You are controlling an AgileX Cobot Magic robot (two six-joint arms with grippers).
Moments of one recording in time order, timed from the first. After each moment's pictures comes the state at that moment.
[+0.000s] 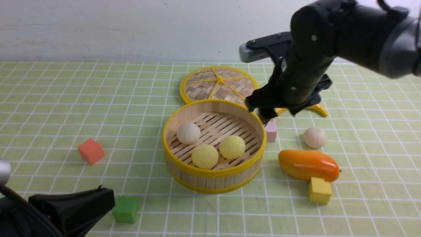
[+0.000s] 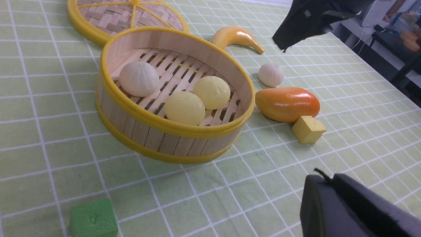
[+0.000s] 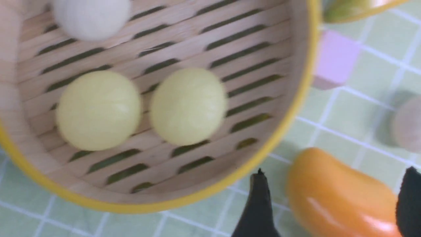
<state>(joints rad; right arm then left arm) 0.47 1.88 -1.73 -0.14 1.07 0.22 -0.61 0.58 -0.38 -0.31 0.15 -0.05</state>
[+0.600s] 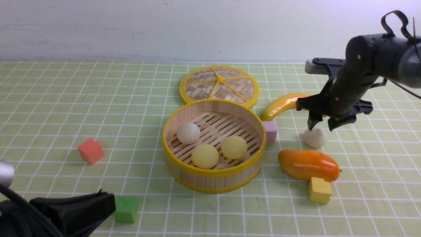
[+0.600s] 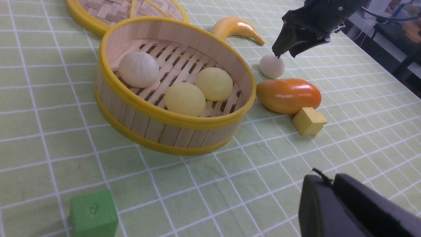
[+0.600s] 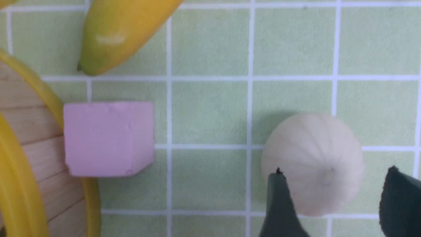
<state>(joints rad) 0.15 2.08 -1.71 0.04 0.86 0.19 -0.61 0.58 -0.38 -0.31 0.18 -0.05</state>
